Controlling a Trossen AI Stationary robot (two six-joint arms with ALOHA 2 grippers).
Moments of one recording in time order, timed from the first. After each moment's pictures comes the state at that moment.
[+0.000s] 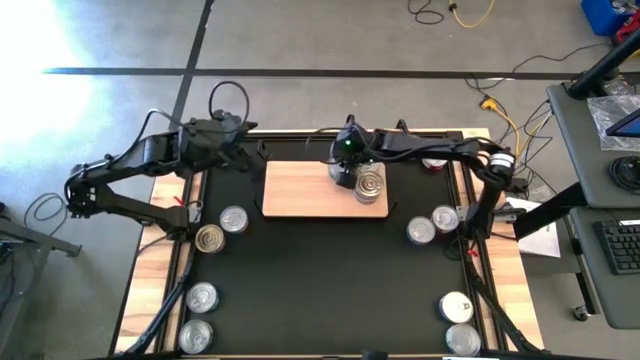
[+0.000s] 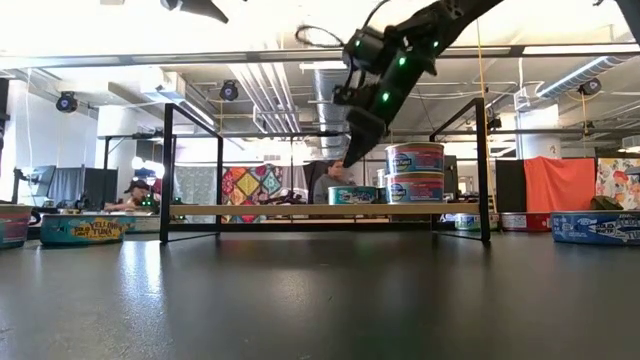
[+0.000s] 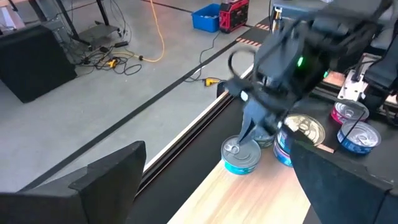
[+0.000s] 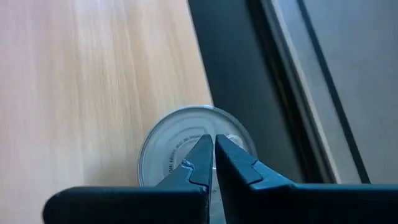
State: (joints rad) left arm 0.15 1.10 1.37 -0.73 -0.50 -0.19; right arm -0.41 1.78 1.35 -0.44 0.07 -0.27
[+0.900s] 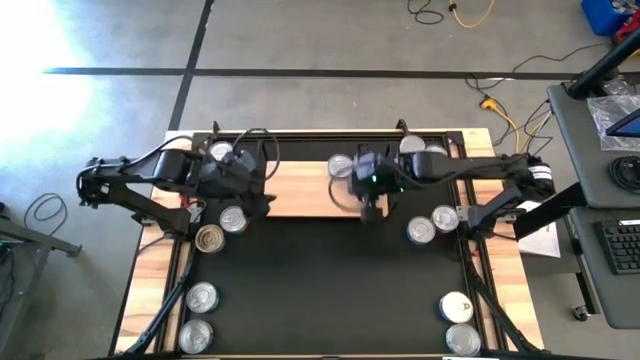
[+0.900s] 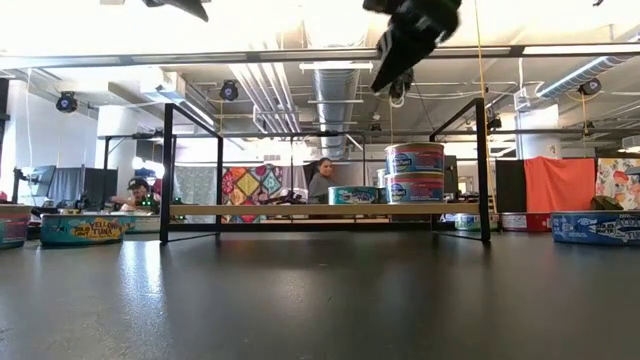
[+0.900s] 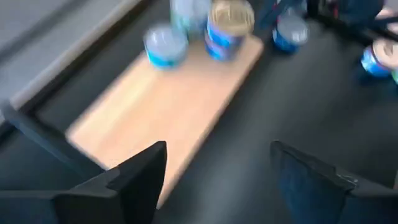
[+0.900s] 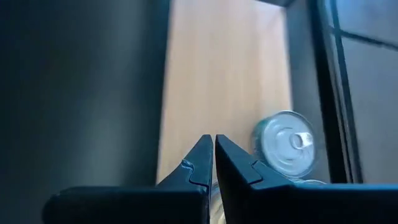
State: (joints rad) left arm -0.12 1.24 1.51 -1.17 -0.34 -0.63; right arm -0.07 1.51 1.35 -0.75 0.10 -0.25
